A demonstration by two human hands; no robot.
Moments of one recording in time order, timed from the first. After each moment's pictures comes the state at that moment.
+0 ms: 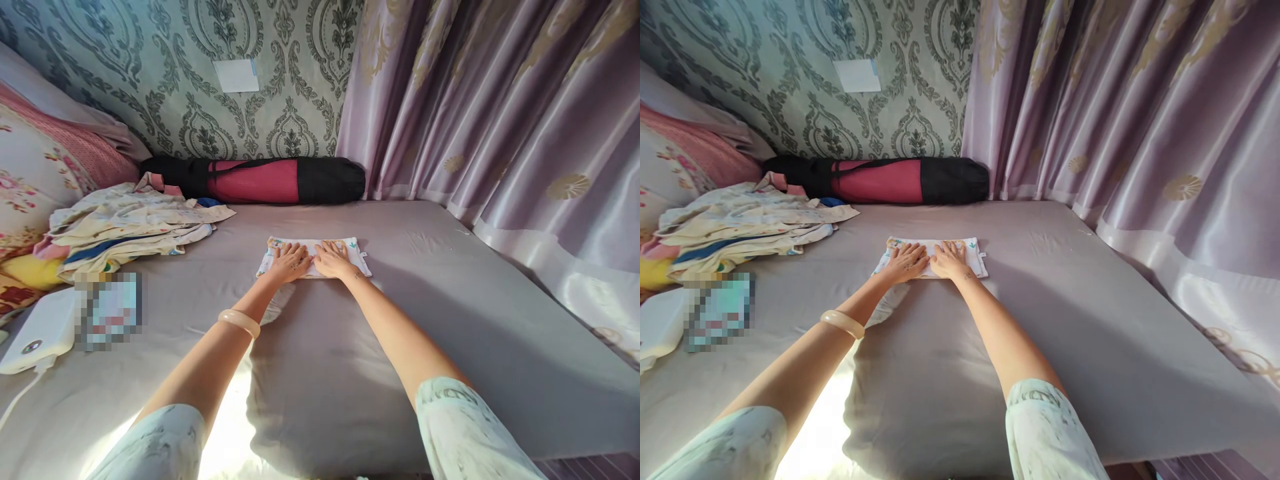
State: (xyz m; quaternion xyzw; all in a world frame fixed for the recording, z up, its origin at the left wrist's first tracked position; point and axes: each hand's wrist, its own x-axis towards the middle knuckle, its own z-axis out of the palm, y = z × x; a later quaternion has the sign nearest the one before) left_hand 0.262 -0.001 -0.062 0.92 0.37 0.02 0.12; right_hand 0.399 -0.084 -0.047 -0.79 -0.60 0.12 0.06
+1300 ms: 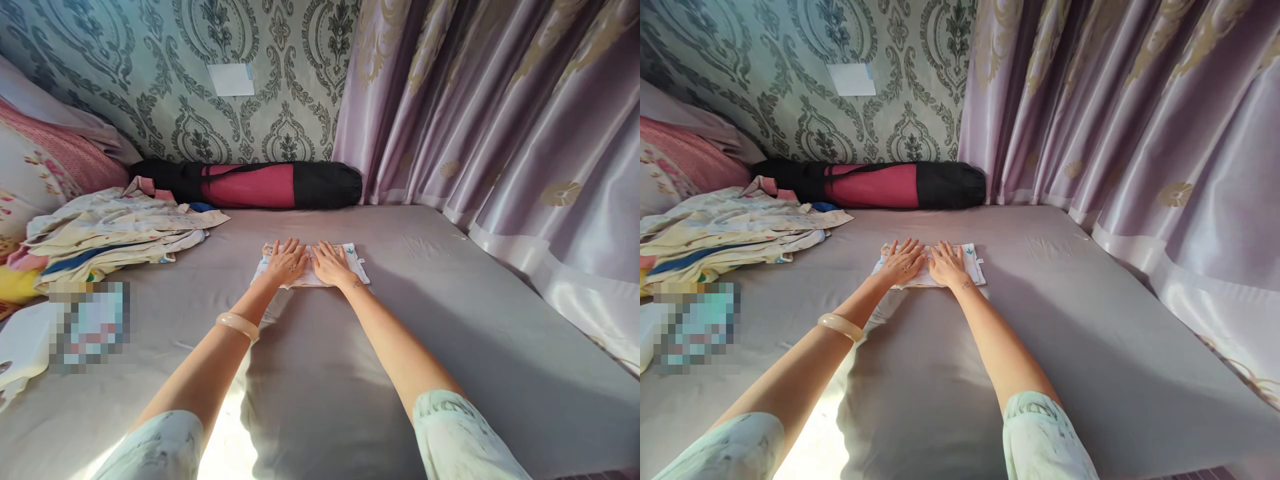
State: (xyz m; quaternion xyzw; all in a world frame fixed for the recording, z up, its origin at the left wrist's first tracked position) left_hand 0.271 0.019 -0.065 0.95 0.32 0.06 0.03; right_hand 0.407 -0.082 -0.052 -0.78 -0.62 0.07 0.08
